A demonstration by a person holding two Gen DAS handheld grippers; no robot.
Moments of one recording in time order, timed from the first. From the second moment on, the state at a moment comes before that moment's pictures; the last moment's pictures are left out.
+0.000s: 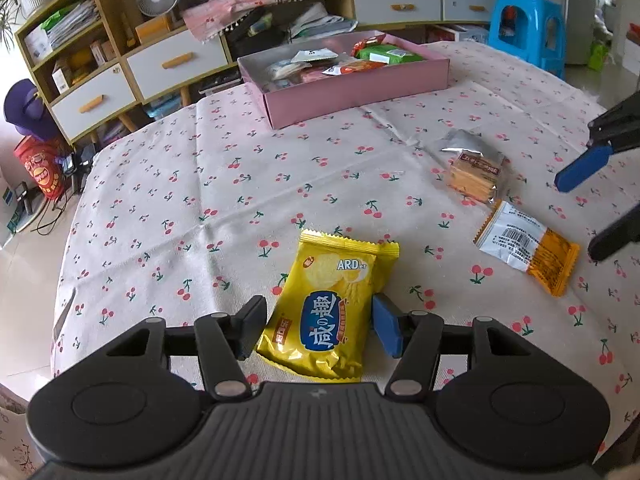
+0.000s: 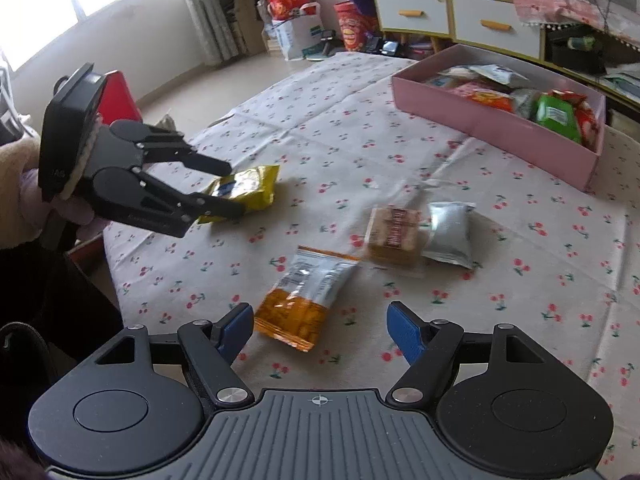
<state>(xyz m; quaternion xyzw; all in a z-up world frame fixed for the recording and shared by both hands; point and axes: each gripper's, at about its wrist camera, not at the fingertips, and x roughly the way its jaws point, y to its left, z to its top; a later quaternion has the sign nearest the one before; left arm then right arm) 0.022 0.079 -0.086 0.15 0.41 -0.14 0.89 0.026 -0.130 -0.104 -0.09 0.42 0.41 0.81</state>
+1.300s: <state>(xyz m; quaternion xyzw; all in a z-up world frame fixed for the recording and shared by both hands) 0.030 0.084 -0.087 0.12 0.42 -0.13 0.89 0.015 -0.079 -0.125 -0.15 0.40 0.37 0.82</state>
